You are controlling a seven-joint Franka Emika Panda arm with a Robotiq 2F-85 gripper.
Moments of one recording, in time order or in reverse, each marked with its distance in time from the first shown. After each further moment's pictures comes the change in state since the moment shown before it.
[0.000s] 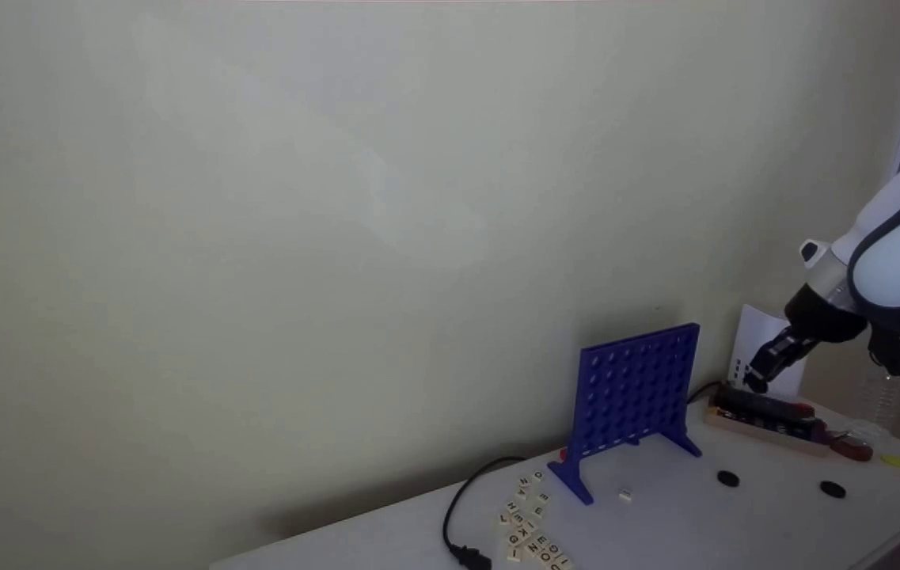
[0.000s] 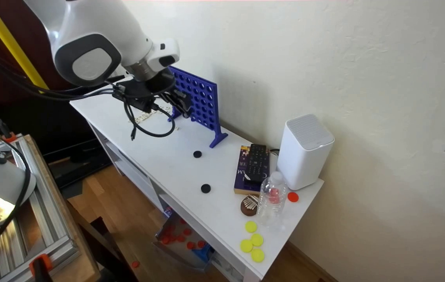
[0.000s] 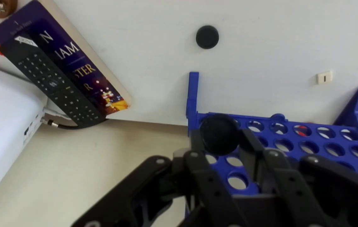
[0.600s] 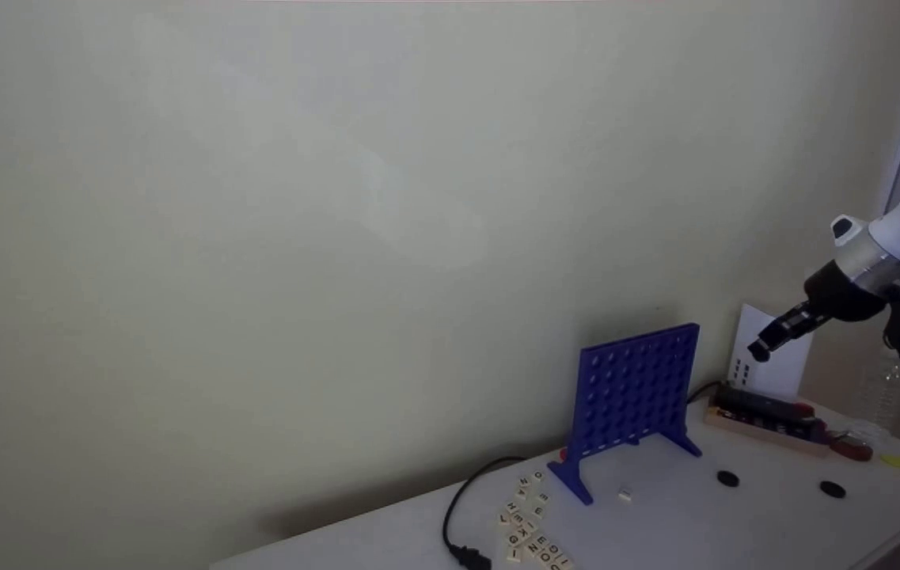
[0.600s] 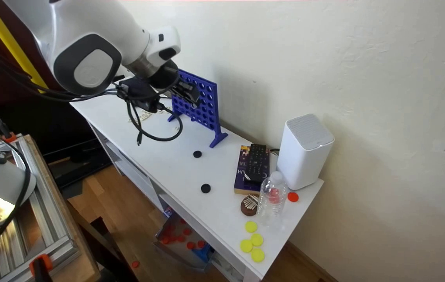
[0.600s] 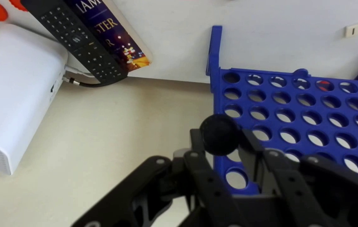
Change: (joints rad) arm -0.303 0.011 0.153 0.001 -0.296 0.147 0.152
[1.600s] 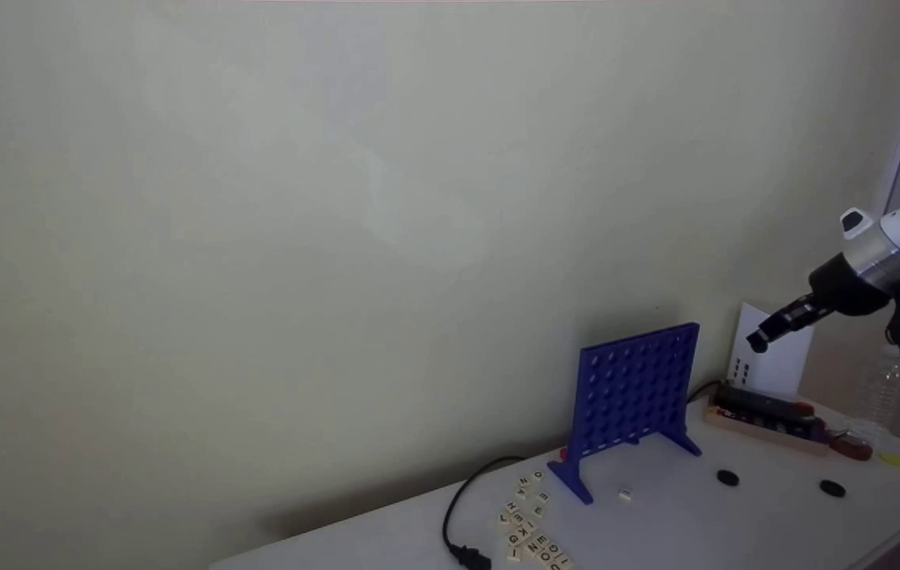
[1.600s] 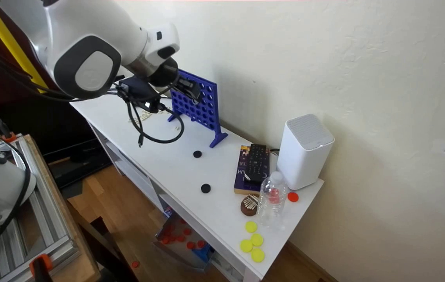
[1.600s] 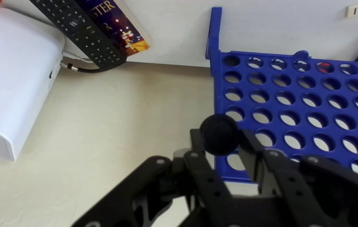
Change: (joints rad) arm -0.075 0.014 0.034 0.002 -0.094 0.056 0.052
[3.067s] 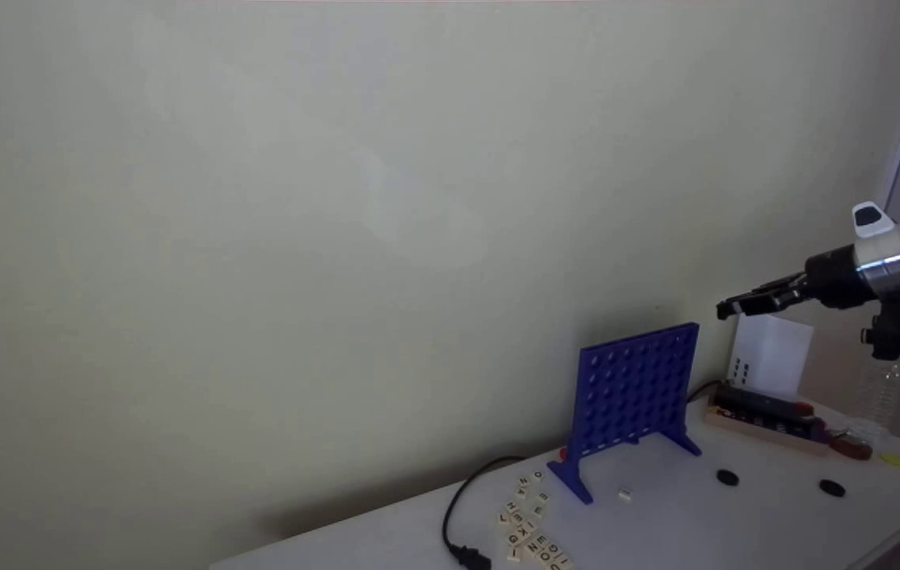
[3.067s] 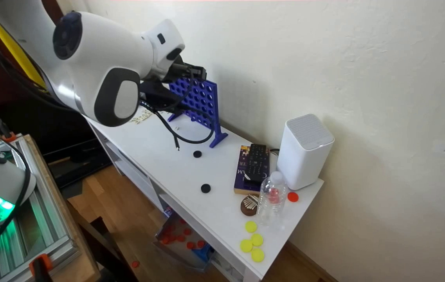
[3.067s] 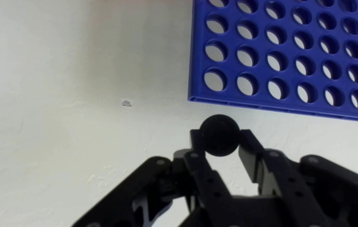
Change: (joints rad) arm 0.066 0.217 -0.167 0.133 -0.376 0.367 0.050
